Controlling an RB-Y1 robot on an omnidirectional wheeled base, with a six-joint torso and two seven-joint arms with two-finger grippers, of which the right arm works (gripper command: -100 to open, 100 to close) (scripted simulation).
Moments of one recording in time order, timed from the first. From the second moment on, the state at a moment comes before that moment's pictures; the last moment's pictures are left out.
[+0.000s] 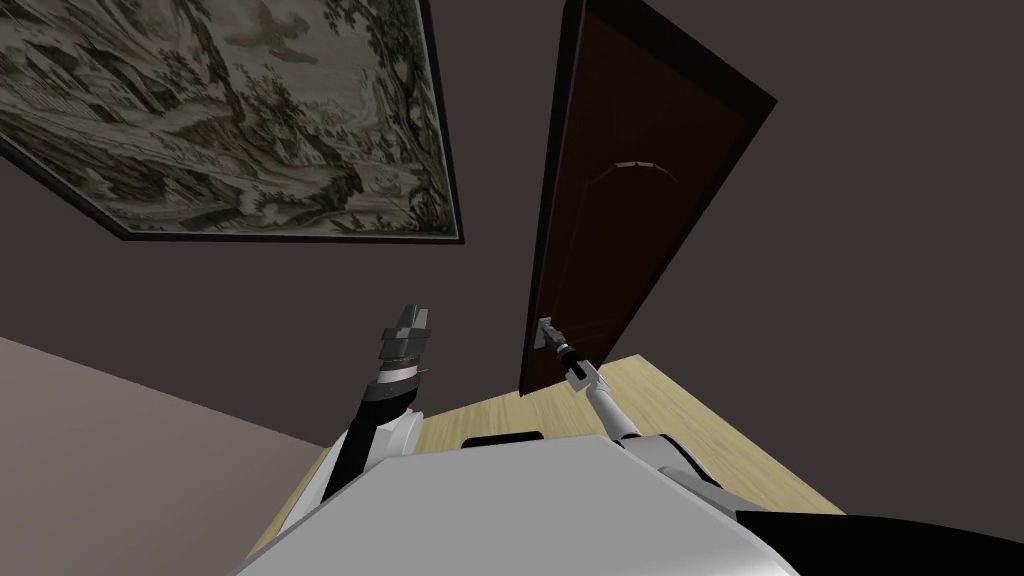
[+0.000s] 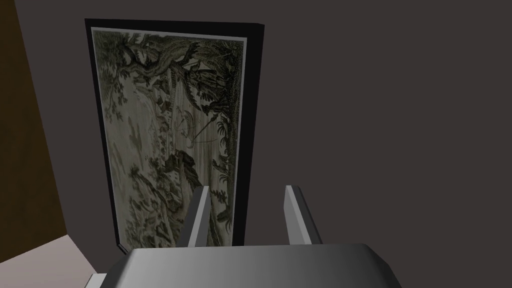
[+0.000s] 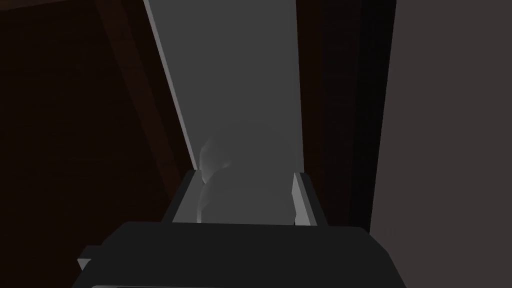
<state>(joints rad) -0.26 -0.28 -0.05 -0.89 0.46 -0.54 0.72</state>
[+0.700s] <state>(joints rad) -0.27 -0.28 -0.05 -0.87 0.37 -0.54 0.55</state>
